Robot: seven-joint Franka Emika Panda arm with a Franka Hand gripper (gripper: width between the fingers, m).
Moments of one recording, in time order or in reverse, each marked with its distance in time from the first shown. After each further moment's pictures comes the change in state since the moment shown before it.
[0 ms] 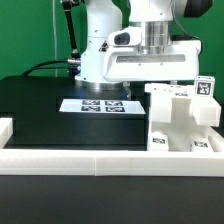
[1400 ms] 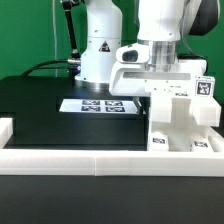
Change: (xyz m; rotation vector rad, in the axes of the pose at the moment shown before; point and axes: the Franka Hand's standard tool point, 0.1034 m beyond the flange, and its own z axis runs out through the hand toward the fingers) arm 0.002 -0.004 0.030 -0.037 -0.017 0.008
